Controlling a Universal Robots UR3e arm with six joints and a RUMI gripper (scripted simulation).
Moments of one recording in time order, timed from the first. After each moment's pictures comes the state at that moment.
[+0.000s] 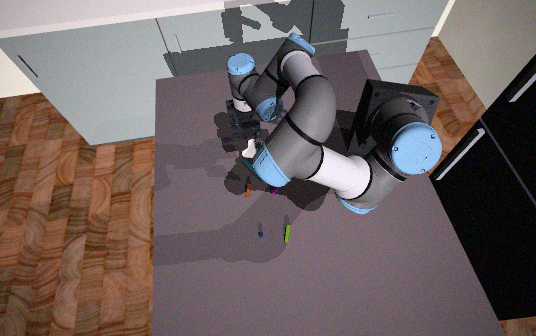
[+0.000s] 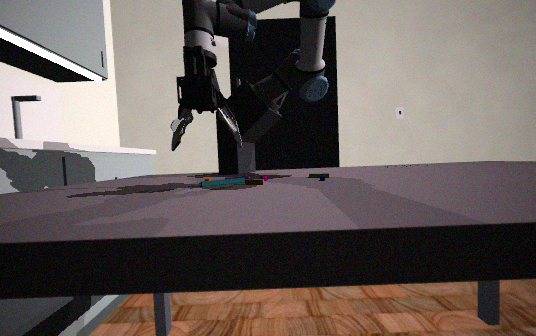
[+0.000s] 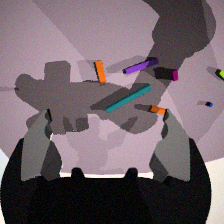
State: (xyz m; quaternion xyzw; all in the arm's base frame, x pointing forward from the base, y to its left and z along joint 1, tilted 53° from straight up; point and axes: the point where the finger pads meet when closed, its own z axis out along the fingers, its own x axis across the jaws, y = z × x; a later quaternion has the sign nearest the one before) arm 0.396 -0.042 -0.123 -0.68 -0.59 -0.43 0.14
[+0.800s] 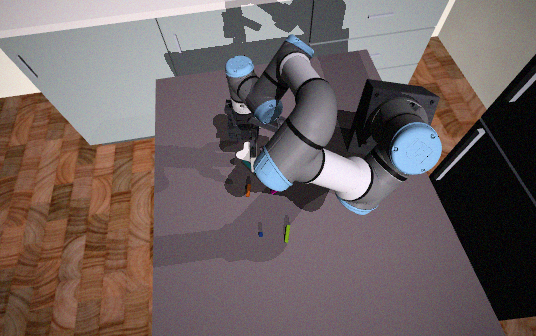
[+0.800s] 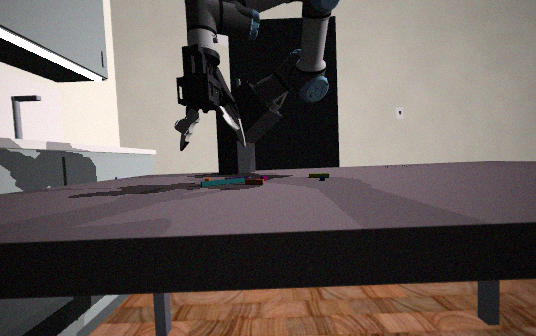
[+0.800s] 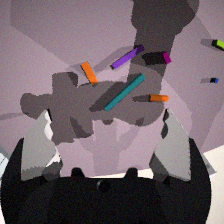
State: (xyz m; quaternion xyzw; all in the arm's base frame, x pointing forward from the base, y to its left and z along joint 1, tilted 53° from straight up) arm 0.400 -0.035 -0.112 -0.74 -0.50 -0.41 0.19
